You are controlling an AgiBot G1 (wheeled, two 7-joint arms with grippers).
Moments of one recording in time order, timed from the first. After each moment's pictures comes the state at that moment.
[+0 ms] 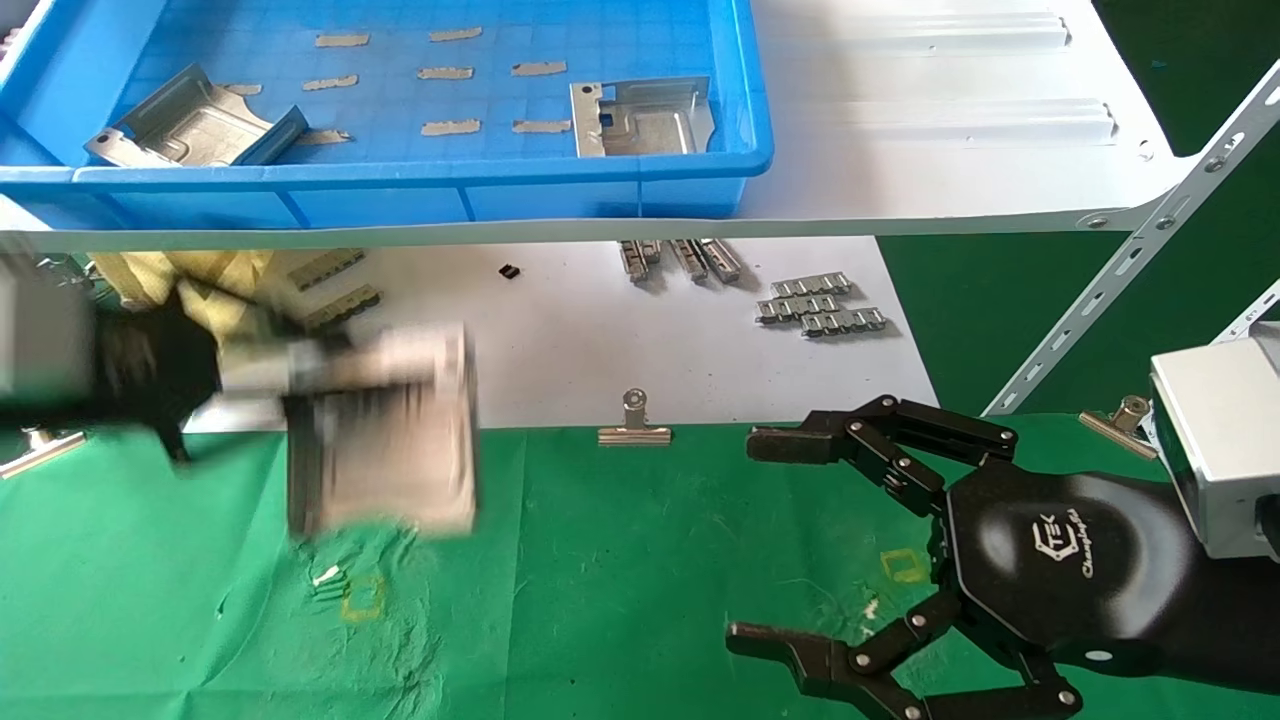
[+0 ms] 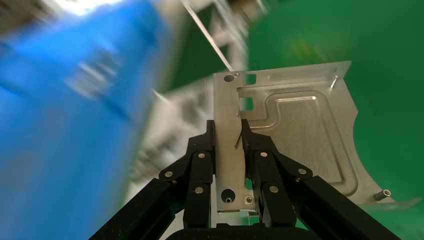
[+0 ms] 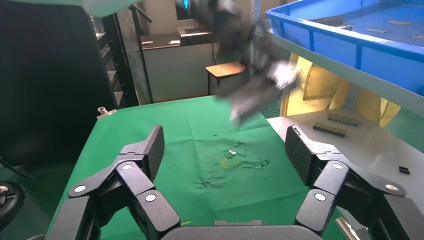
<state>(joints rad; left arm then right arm) -1.71 0.70 0.69 -0.60 1.07 1.59 0.49 1.09 -0.58 -0.35 1.26 -0.68 -1.47 0.15</state>
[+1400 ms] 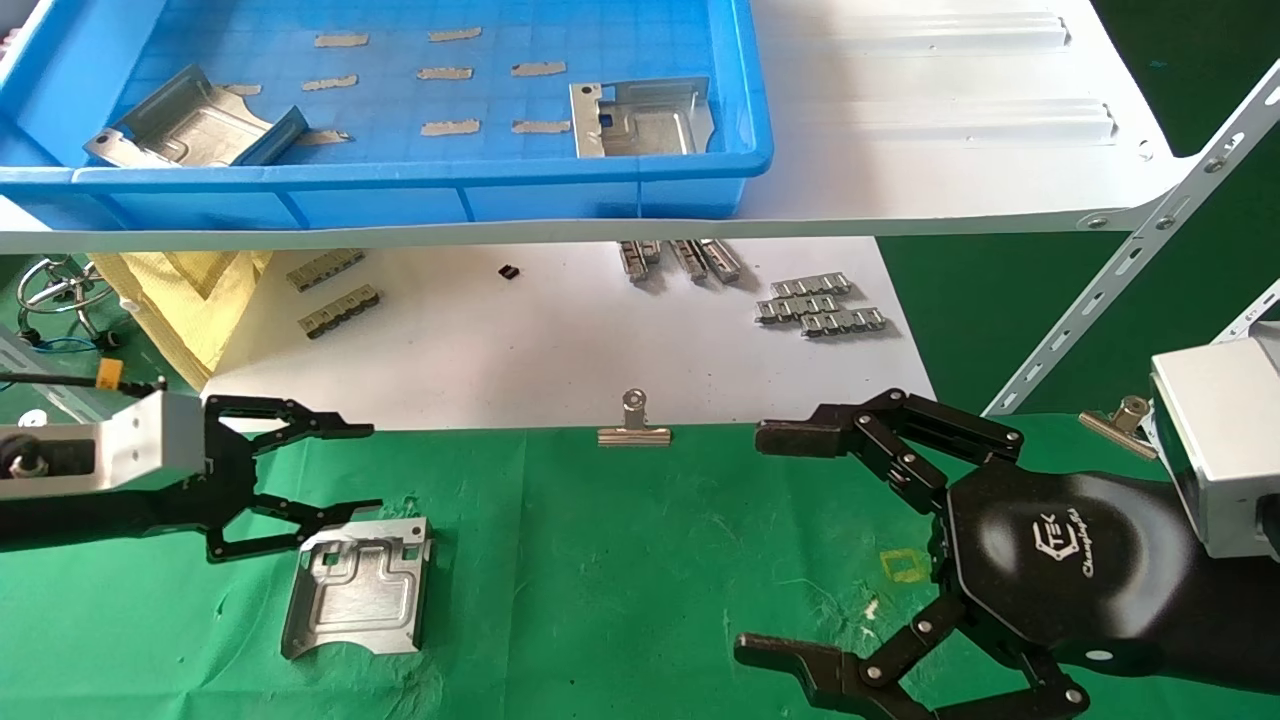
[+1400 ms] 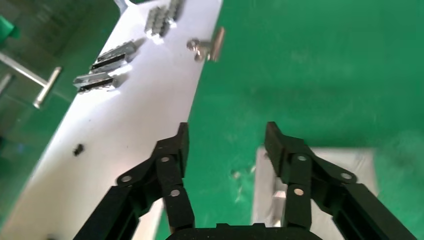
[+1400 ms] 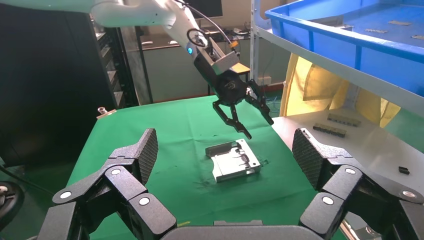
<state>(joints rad) -1.61 0.79 0.81 -0.20 1.03 1.60 0.69 1.09 -0.58 -0.35 1.26 -0.68 -1.47 0.15</state>
